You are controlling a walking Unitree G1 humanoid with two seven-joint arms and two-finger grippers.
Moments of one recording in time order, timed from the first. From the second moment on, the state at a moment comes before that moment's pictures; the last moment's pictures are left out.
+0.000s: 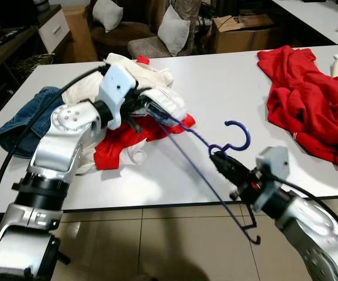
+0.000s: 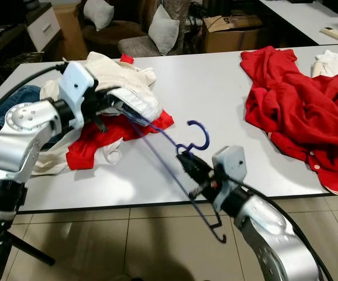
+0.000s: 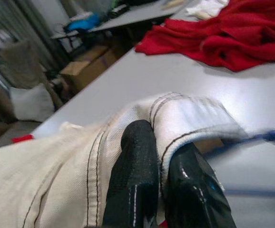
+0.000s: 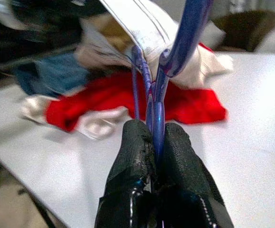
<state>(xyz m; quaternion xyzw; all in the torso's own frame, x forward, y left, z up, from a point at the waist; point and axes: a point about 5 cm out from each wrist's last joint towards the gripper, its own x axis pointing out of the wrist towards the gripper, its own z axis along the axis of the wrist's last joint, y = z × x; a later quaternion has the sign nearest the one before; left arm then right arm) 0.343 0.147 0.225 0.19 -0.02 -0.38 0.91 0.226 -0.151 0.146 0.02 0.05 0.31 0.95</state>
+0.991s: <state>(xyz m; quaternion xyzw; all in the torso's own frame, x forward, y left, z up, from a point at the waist) 0.370 0.160 0.261 0.12 -0.05 -0.26 0.96 0.196 -0.152 0.179 0.08 0.00 0.43 0.90</state>
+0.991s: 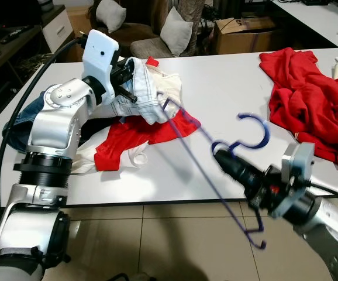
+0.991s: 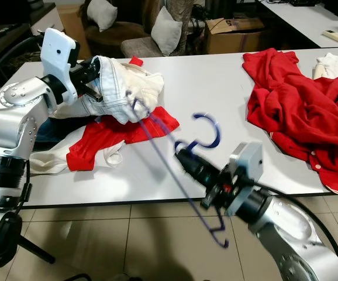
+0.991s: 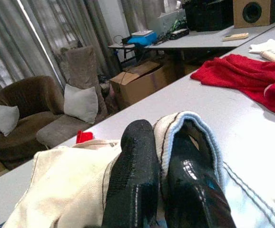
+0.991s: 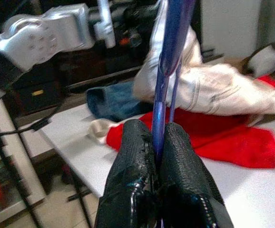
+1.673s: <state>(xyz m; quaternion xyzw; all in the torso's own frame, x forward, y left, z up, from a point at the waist) 0.383 0.182 0.239 0.17 0.01 -0.17 0.97 0.196 -0.180 0.188 0.05 0.01 0.41 0.91</state>
